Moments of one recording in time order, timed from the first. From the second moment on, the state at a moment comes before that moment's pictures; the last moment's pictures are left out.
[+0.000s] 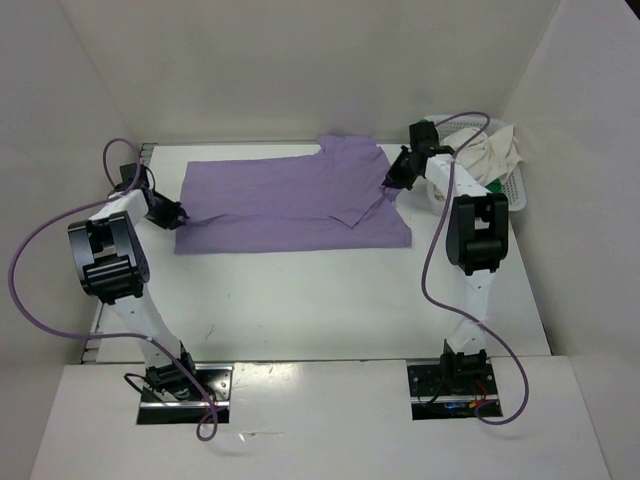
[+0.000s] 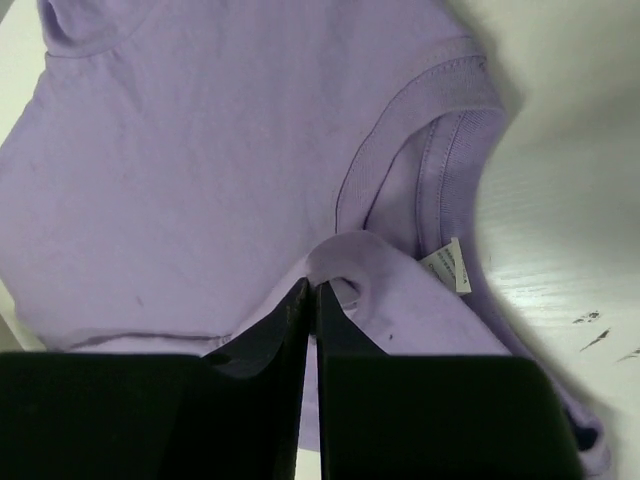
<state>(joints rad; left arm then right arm) 0.34 1.95 1.35 -0.45 0.18 -0.77 0.09 2.17 1.80 -0.54 -0.18 0.70</state>
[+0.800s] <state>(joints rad) 0.46 1.70 0.98 -0.39 0.21 -0.76 0.09 1.66 1.07 -0.41 -0.06 0.70</state>
